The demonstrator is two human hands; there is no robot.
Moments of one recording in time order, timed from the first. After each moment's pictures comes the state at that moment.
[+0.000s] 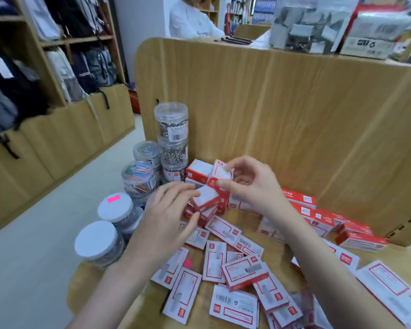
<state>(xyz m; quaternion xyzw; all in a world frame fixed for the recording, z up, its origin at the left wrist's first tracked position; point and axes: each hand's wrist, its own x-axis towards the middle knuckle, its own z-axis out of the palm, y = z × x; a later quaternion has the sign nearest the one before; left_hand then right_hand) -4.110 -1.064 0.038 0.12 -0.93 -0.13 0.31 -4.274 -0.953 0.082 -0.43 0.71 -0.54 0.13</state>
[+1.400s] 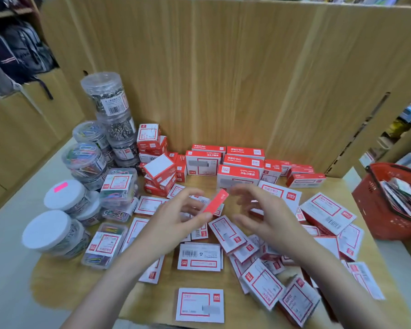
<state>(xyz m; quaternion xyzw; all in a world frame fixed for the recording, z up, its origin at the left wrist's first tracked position) -4.130 -0.992 0.025 0.12 -0.82 -0.56 0.07 -4.245 -0.813 0.024 -0.45 0.79 -0.41 0.08</state>
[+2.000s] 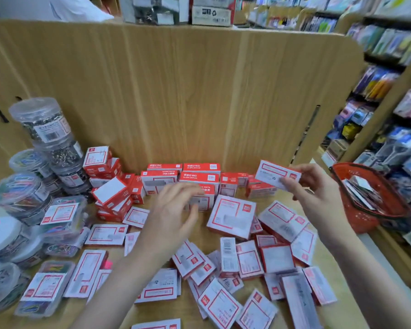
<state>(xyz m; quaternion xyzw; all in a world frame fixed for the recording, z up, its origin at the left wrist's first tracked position) -4.194 -0.947 0.035 -0.01 -0.92 -0.29 0.26 -4.315 -0.718 0.054 -0.19 0.78 -0.58 -0.10</state>
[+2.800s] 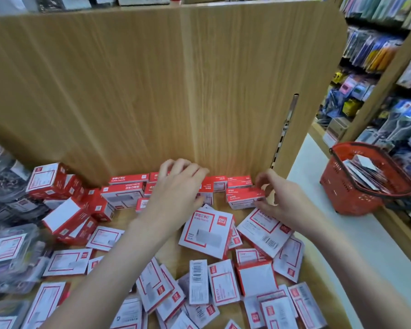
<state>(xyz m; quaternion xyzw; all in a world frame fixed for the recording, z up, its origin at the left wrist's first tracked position) -4.296 -0.920 0.046 -0.06 -0.98 0.01 0.18 -4.375 -0.703 0.026 -0.33 0.90 -0.29 0.01</state>
